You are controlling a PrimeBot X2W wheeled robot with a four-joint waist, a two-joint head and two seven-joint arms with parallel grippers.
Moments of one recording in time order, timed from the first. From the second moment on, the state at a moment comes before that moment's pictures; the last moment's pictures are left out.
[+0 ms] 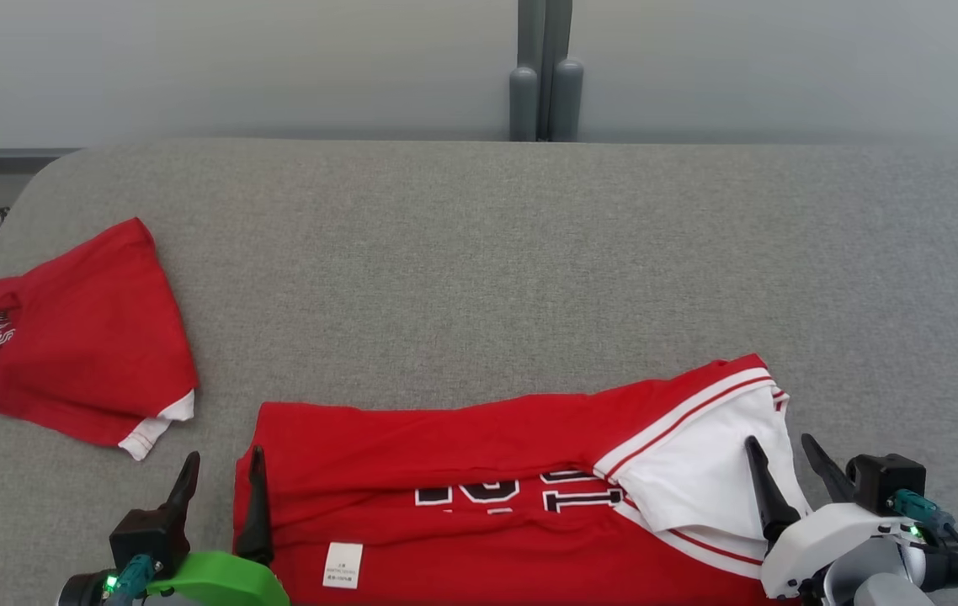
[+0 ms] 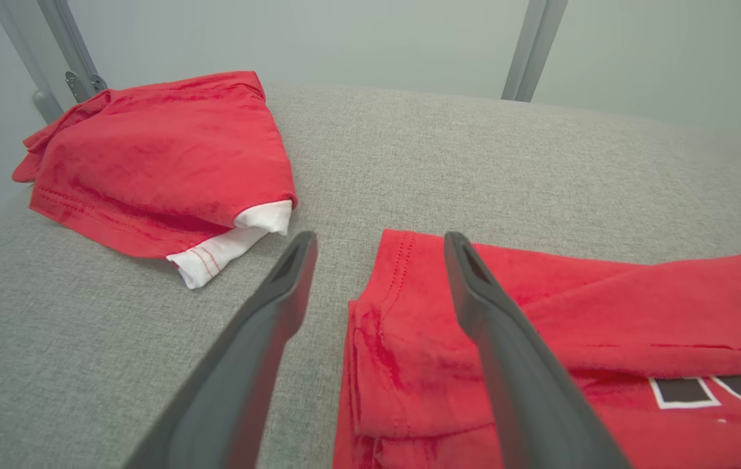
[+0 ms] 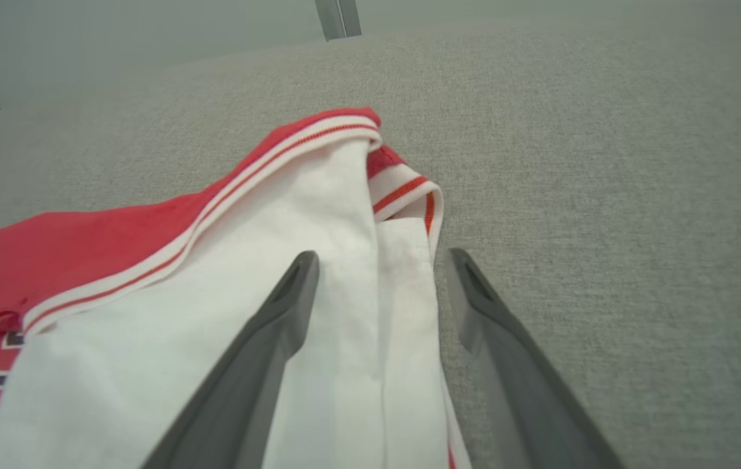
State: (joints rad) left arm -0.05 0.05 0.00 0.43 -0.16 -0.10 -0.26; right arm -0.14 -0.14 0.09 0.58 0.32 0.13 -0.26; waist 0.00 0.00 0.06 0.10
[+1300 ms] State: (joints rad) left arm -0.06 0.05 -0.05 0.41 -0.23 -0.09 -0.26; right arm -0.30 -0.29 -0.29 0.78 0.23 0.13 -0.26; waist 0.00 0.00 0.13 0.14
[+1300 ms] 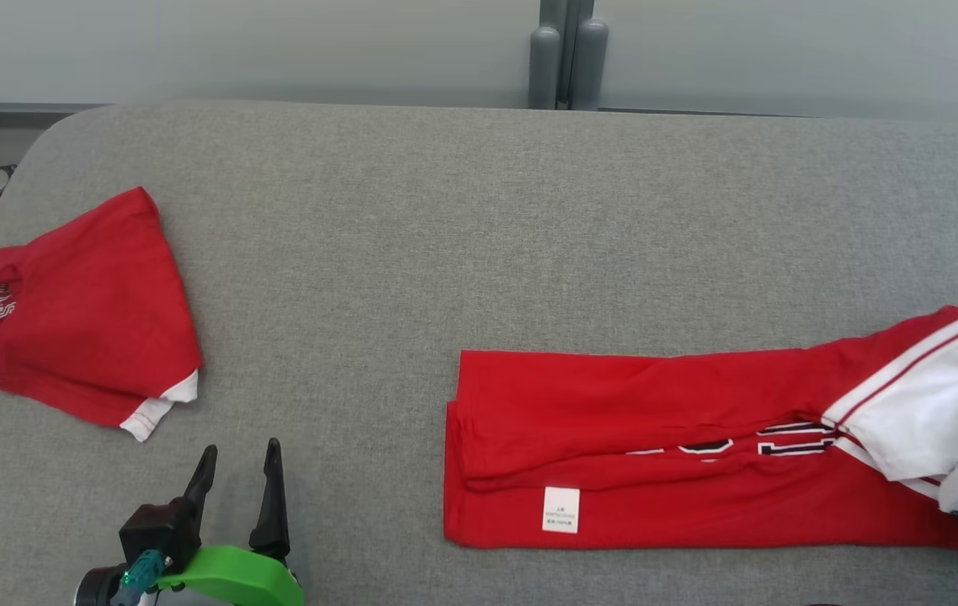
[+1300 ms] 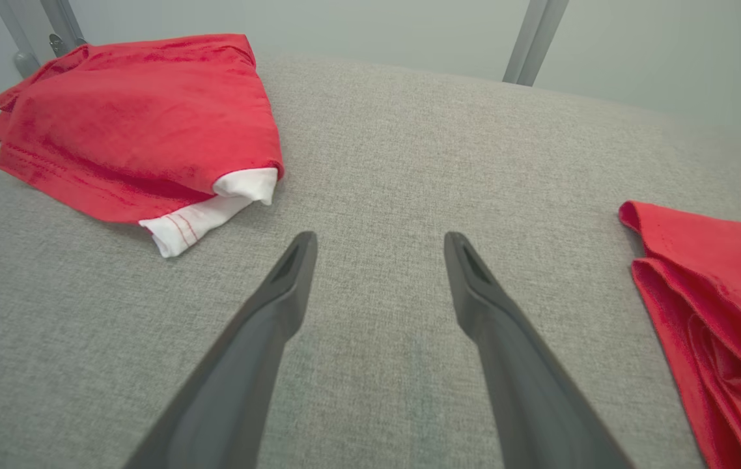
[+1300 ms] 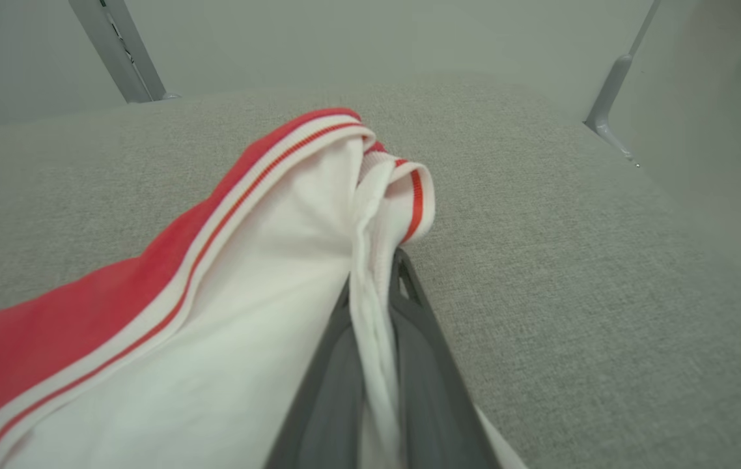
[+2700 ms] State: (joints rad) left arm -0.05 0.05 -0.16 0.42 -0.25 -0.12 -0.26; right arm -0.39 -0.06 0.56 0.55 0.43 0.13 -0.23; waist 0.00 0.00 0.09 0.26
